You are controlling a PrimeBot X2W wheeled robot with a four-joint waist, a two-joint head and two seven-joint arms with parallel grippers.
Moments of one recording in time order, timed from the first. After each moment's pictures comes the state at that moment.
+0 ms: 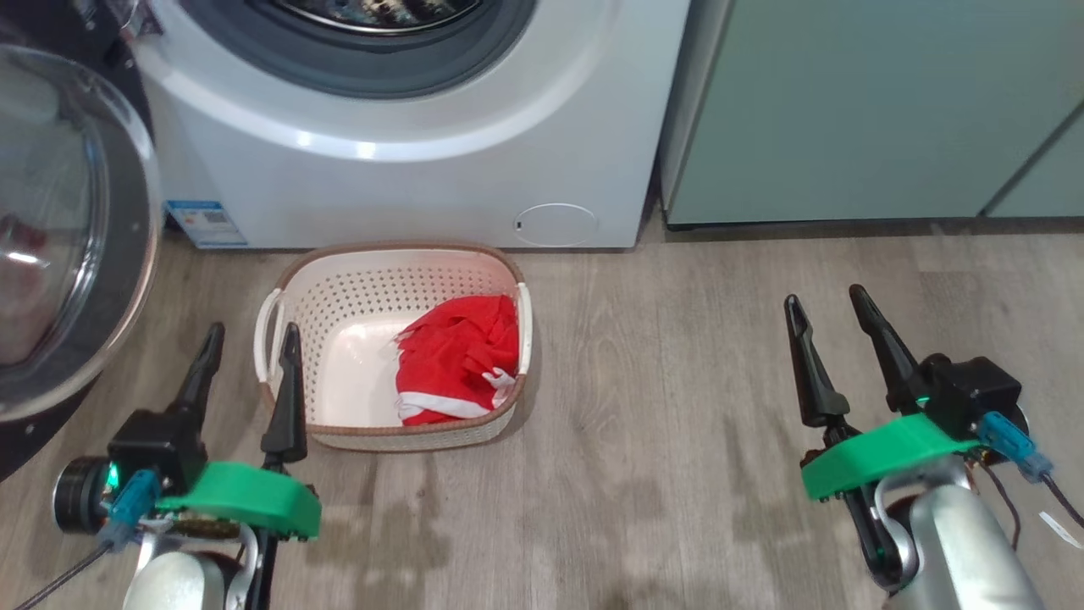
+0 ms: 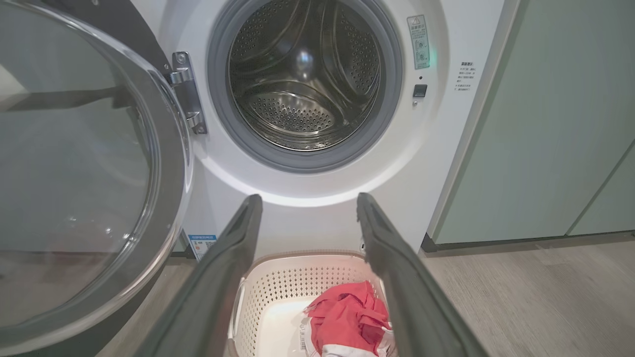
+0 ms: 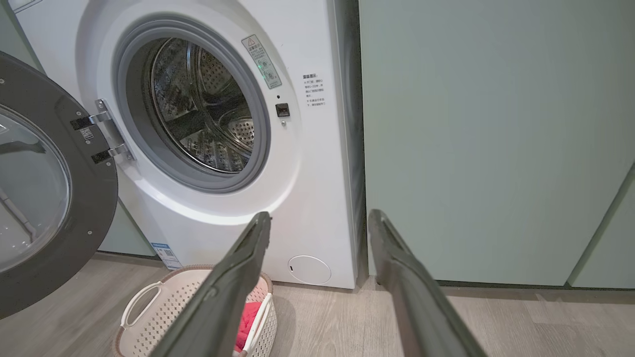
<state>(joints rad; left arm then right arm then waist) -0.02 0.11 -0.03 -0.01 -0.17 0.00 -0.16 -0.14 -0.05 0.03 0.24 0.21 0.13 -0.24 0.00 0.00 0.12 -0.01</state>
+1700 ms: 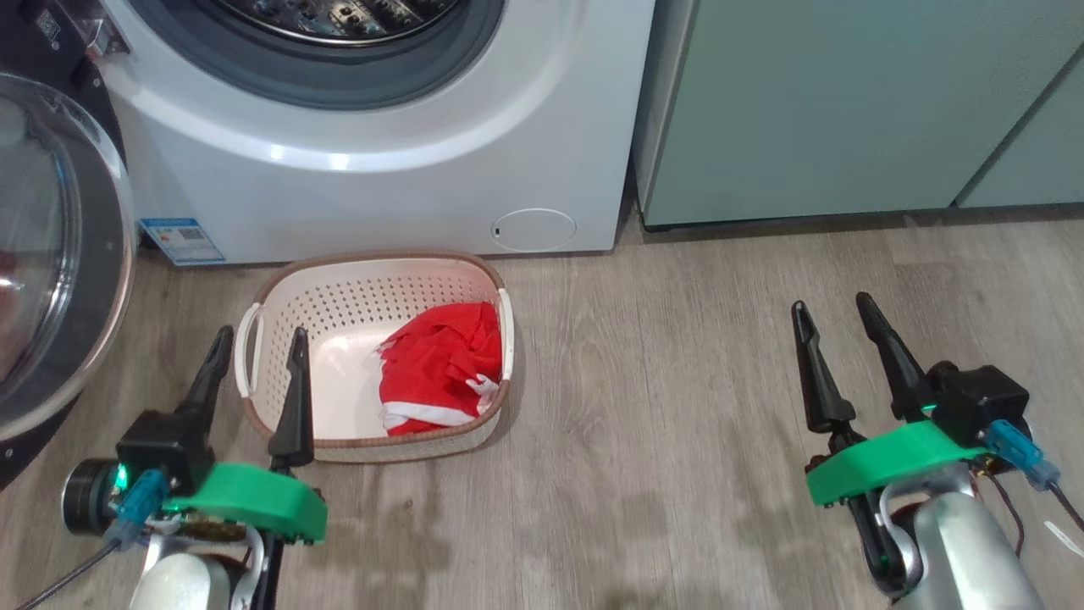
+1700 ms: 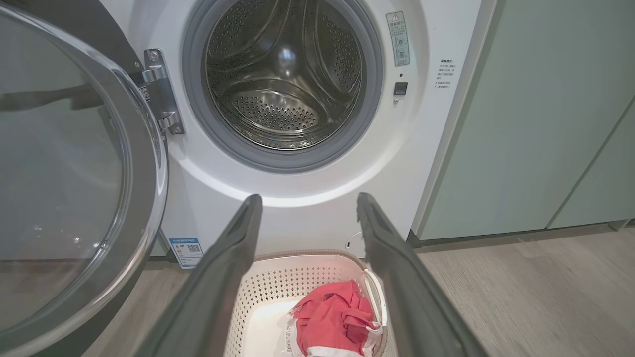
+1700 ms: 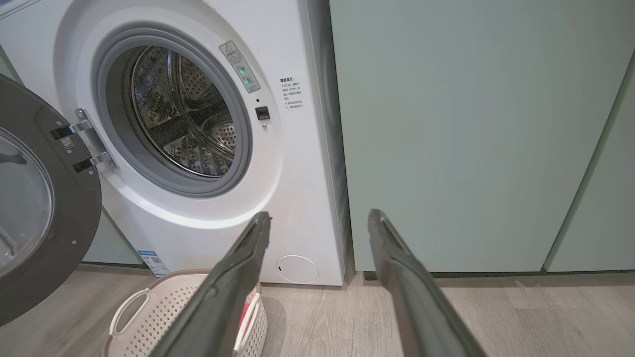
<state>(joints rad) -0.02 0.13 -0.07 -0.01 -0.20 0.02 -0.16 -0.13 -0.05 0.02 0.23 0.22 0.13 -0.24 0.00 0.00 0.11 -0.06</state>
